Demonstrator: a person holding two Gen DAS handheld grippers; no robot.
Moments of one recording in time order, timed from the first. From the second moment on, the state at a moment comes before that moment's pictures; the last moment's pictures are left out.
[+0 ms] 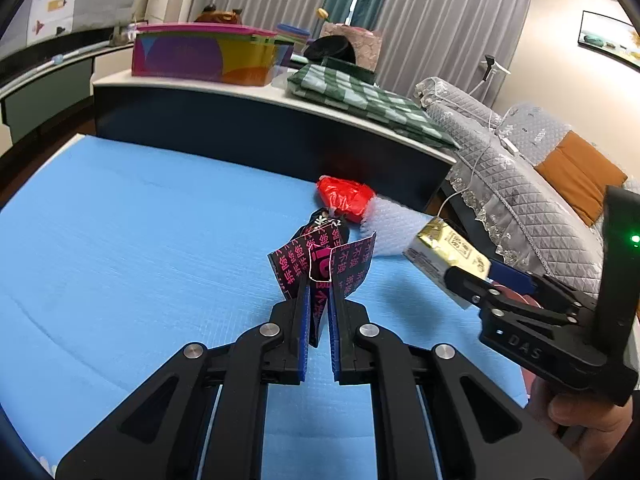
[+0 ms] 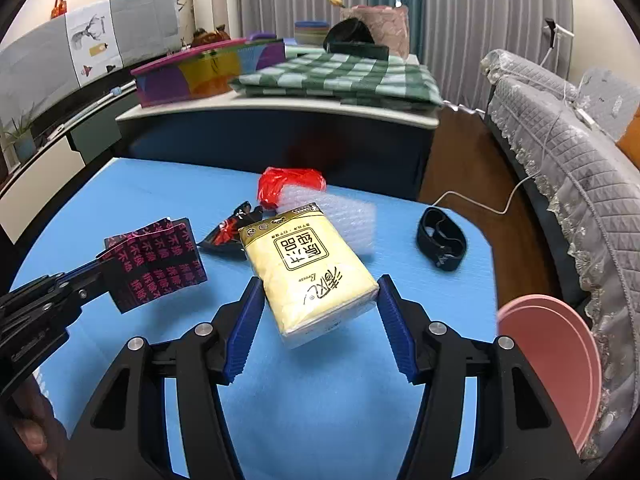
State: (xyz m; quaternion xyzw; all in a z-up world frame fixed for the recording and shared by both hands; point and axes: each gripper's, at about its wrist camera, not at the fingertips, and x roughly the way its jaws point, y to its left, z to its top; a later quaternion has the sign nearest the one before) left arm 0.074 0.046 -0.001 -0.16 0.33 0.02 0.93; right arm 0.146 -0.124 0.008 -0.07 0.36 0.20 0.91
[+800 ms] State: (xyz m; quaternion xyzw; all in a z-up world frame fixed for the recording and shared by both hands) left arm 0.040 0.004 0.035 -0.12 0.29 -0.01 0.95; right arm 0.087 -0.218 0.088 -0.03 0.31 0.14 0.94
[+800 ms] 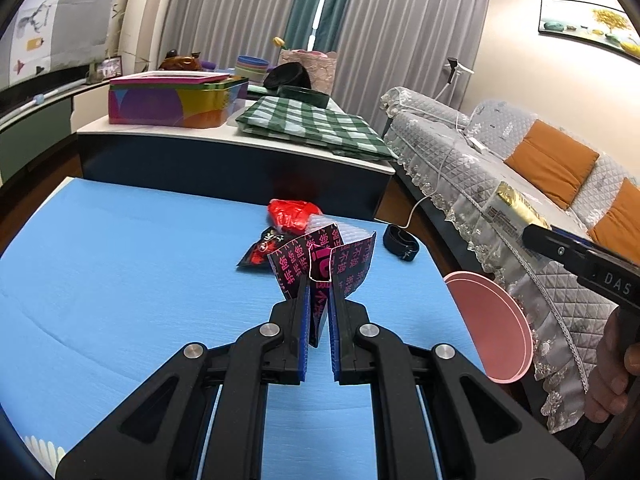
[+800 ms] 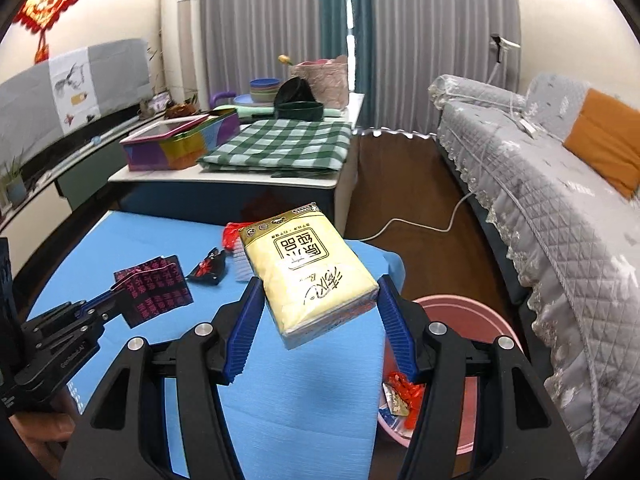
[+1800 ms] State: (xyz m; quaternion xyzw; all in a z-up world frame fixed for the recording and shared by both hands) left arm 0.065 -0.075 0.010 -0.08 0.32 -0.07 0.94; right arm 0.090 -0.290 0.061 0.00 0.30 0.06 0.95
